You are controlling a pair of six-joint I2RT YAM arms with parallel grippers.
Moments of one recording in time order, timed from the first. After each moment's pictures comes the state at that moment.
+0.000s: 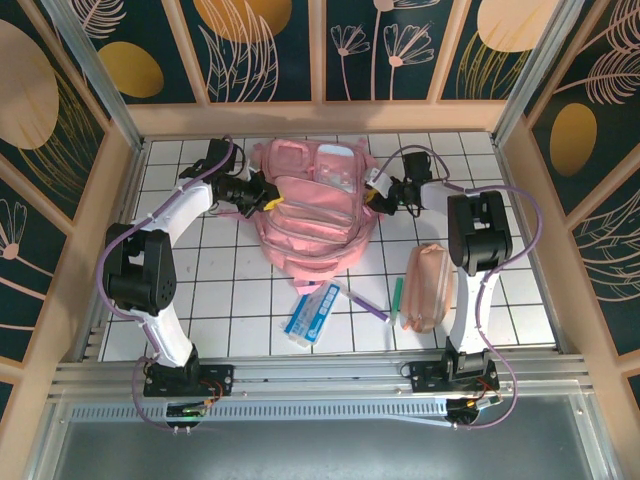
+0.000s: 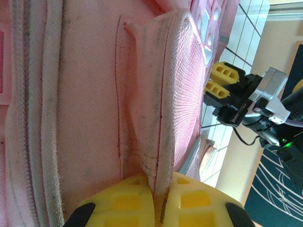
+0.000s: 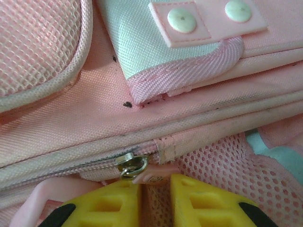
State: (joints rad) left arm -0.22 1.81 1.38 -0.55 0.70 -0.80; right arm 0.17 2.12 1.37 -0.16 -0.62 -0.89
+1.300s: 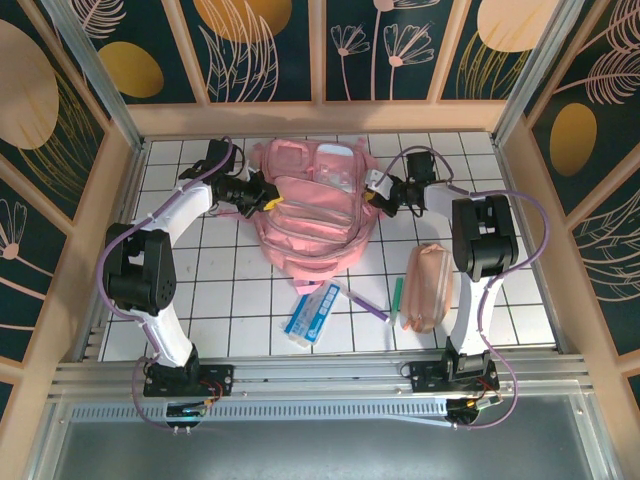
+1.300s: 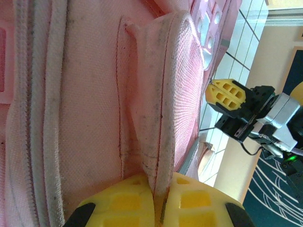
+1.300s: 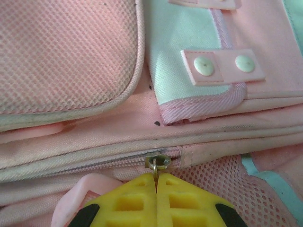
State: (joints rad) left arm -0.22 1.81 1.37 -0.53 0.69 -0.83; right arm 0.17 2.05 1.33 -0.17 -0.69 -1.05
